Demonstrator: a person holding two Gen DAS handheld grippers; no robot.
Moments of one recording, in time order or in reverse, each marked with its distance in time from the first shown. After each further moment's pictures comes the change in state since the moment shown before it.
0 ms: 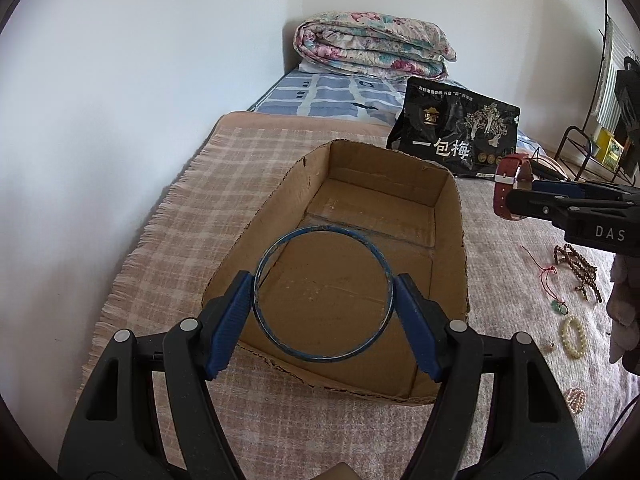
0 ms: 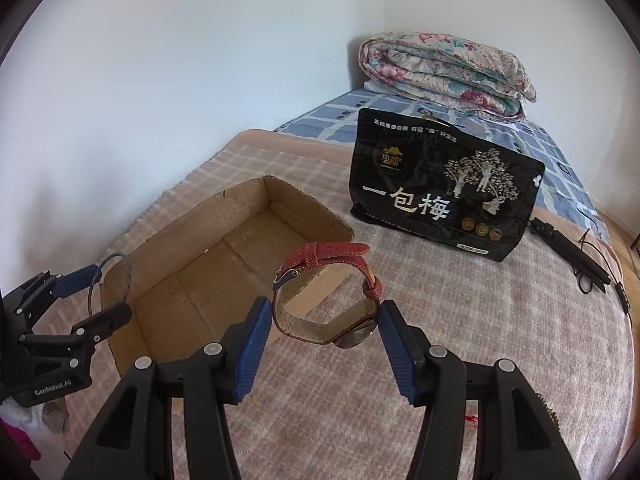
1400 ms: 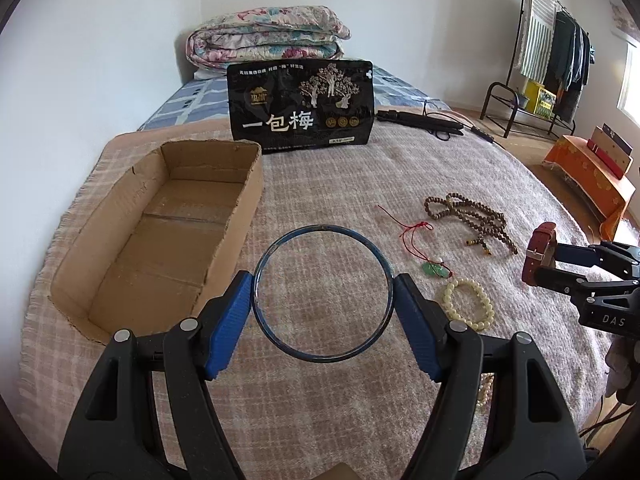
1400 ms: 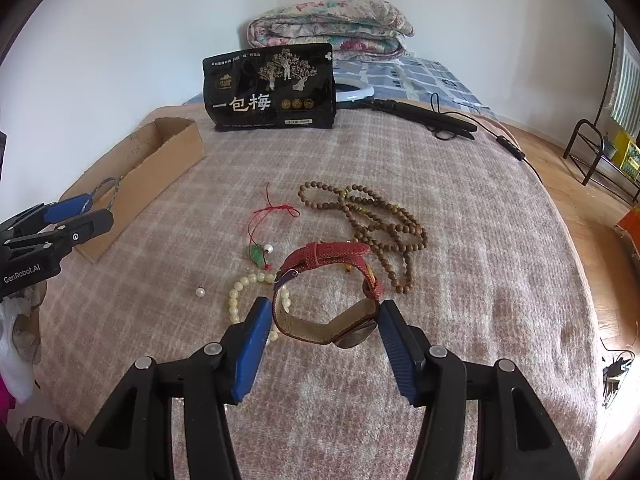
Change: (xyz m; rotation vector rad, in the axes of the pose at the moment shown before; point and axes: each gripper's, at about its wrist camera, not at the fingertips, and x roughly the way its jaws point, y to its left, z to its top) left arm -0.025 -0.154 -0.031 0.190 0.010 -0.208; right arm -0.121 -0.123 -0.187 0.217 0.055 -0.195
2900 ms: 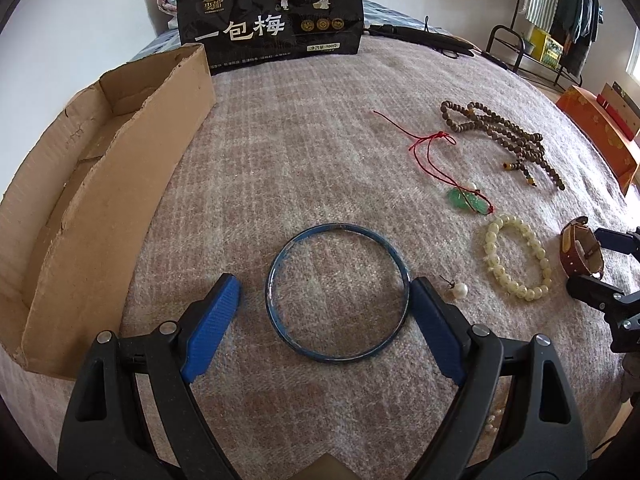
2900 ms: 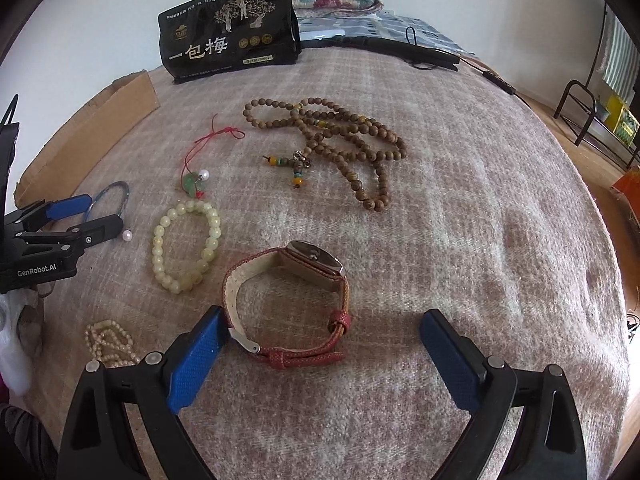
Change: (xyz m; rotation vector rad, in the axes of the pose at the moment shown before) left arm 0.098 -0.026 -0.036 0.055 0.208 0.001; right arm 0.055 -0.028 -0.043 0.062 0.130 -0.041
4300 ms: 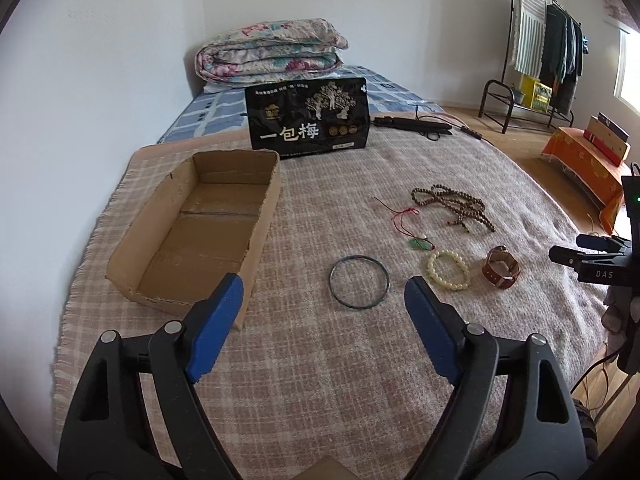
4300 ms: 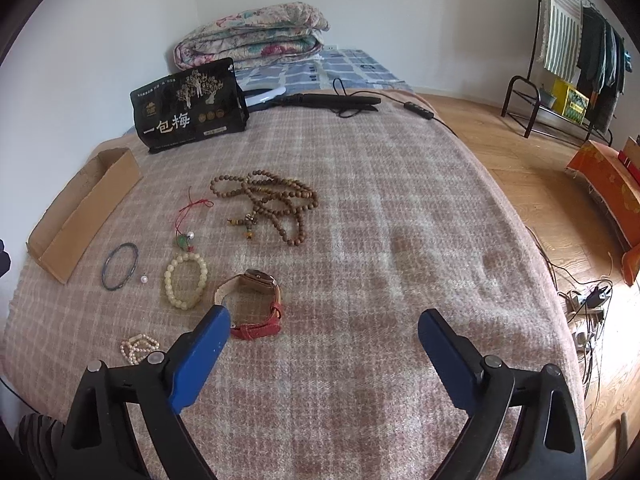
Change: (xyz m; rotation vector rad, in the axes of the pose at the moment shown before) left arm -0.165 0.021 -0.021 -0.004 -0.215 0.021; right arm -0.093 -0.036 -0.011 0.153 -0.126 -0.087
